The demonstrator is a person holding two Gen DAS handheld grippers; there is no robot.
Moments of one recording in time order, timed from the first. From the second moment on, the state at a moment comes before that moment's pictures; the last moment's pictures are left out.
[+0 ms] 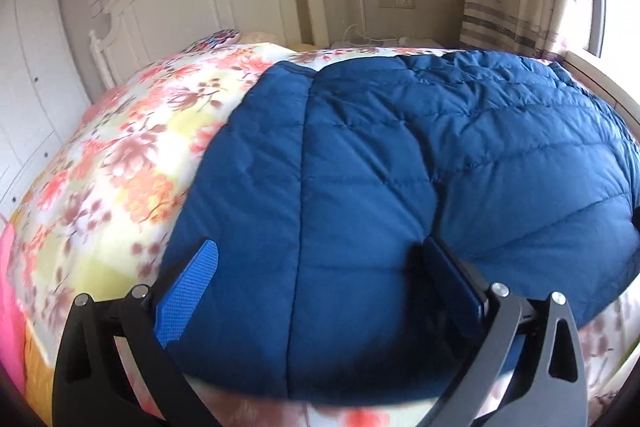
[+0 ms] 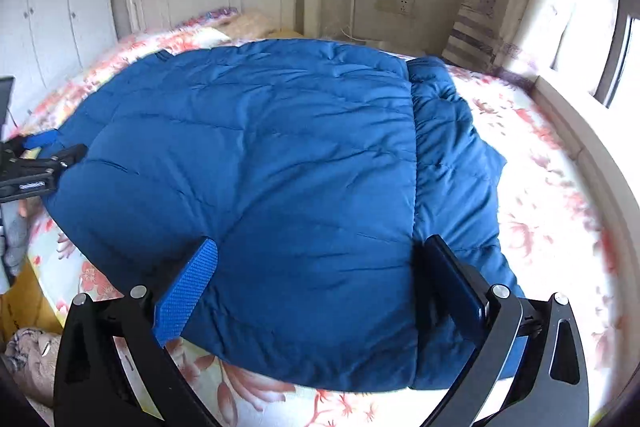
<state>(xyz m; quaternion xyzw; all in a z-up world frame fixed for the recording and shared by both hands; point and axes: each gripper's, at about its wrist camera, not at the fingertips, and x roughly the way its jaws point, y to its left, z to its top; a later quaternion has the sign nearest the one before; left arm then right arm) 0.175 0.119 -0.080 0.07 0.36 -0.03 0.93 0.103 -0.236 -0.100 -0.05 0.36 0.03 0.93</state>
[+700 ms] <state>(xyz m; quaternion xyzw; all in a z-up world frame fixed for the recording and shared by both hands) 0.139 0.082 -0.096 0.11 0.34 -0.08 0.93 0.107 -0.261 -0.125 -0.01 0.36 0.04 0.93</state>
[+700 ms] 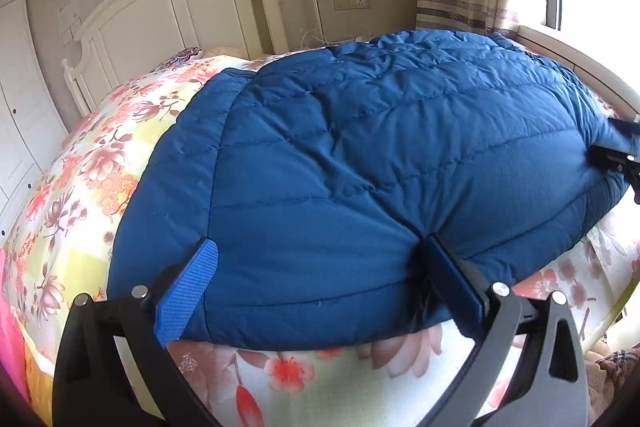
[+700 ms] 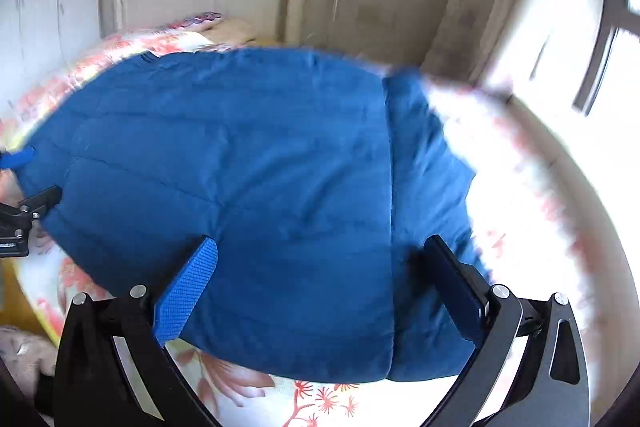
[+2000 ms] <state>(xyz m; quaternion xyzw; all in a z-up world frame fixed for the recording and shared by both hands) 0.181 0.214 -0.100 -0.05 0.41 -0.13 0.90 0.051 -0.354 -0.131 0.01 0.33 0.17 0.93</state>
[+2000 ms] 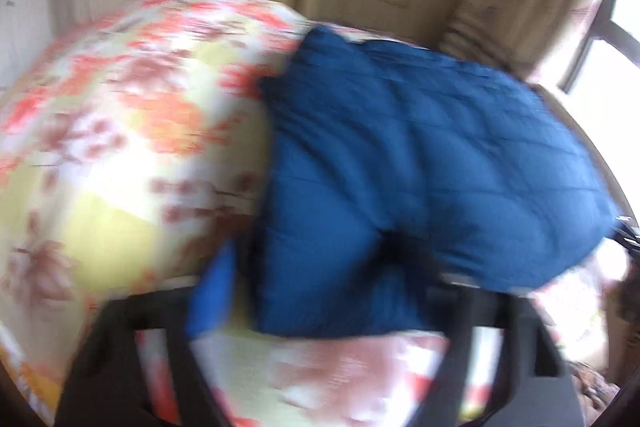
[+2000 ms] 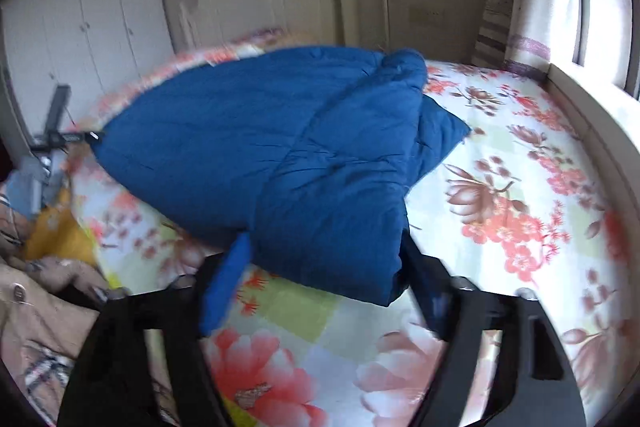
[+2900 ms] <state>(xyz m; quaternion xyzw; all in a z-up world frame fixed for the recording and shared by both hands) 0.142 0.145 -0.008 0.14 0.29 -0.03 0.95 0.021 -0.318 -0.018 -0.05 0.27 0.02 0.96</state>
